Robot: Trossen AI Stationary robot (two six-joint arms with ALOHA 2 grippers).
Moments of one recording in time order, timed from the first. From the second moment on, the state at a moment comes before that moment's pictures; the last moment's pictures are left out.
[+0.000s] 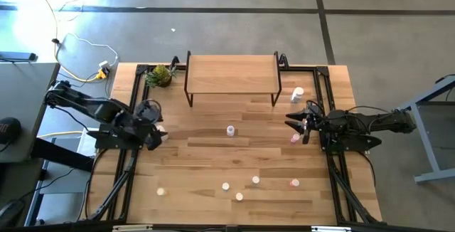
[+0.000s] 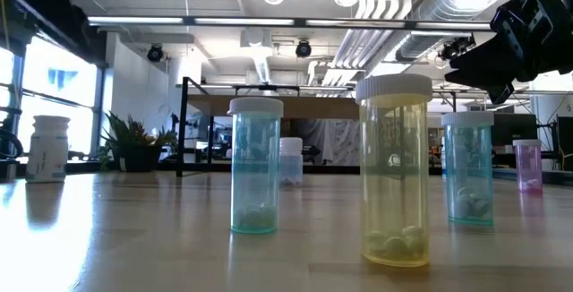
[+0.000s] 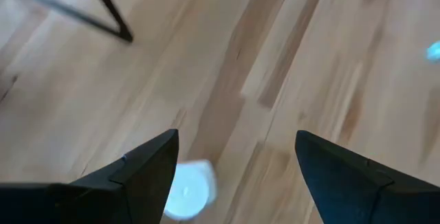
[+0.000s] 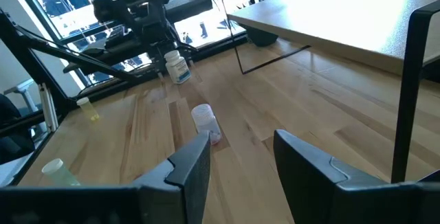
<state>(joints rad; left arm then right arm) -0.26 0.76 0.77 -1.14 -0.37 -0.76 0.10 0.09 0.07 -0.15 0.32 0.34</state>
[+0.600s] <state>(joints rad) -0.10 0.95 0.77 -1.23 -0.19 -1.22 0.10 0.09 0.07 -0.15 0.32 0.34</state>
